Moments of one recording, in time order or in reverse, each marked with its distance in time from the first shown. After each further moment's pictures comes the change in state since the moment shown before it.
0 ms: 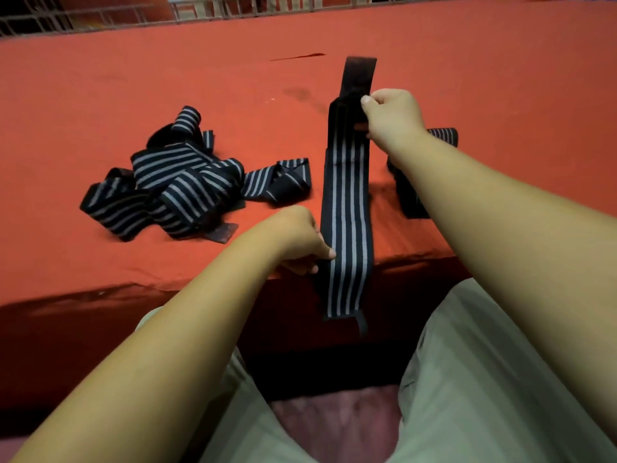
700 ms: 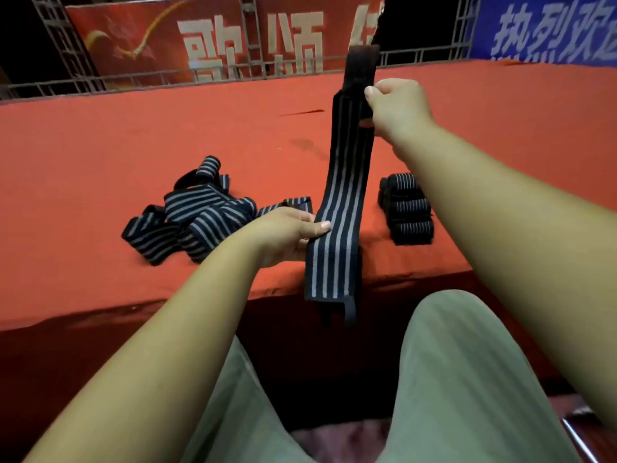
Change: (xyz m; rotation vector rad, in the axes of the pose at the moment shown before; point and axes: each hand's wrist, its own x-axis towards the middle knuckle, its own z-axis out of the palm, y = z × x) left_hand -0.038 0.014 -0.037 -0.586 -0.084 0.275; right_hand -0.009 -0.086 -0.076 0.096 0.086 -0.079
